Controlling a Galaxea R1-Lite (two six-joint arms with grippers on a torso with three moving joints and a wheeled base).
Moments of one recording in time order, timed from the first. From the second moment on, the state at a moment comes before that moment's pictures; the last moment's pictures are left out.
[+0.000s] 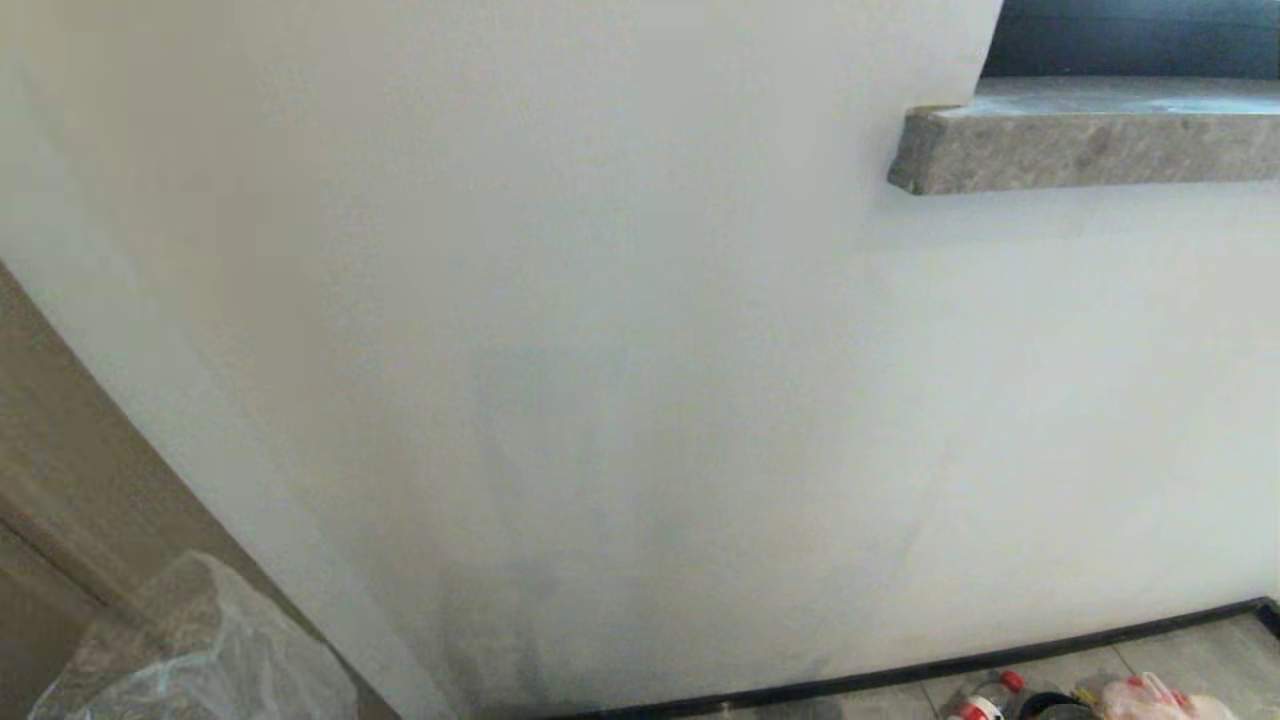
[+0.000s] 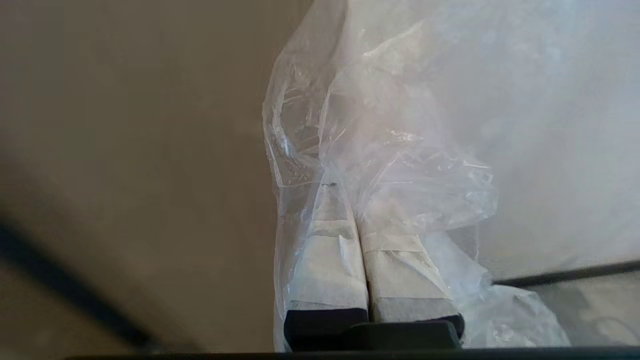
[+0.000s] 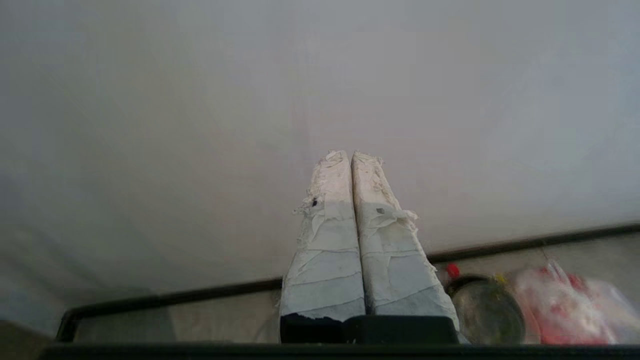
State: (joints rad) left arm 0.00 0.00 0.00 0.00 0.00 0.00; right arm -0.01 0.00 0.00 0.00 -0.02 0.04
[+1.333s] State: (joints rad) left arm 0.00 0.00 0.00 0.00 0.00 0.00; right arm -0.01 0.00 0.00 -0.01 -0.02 0.04
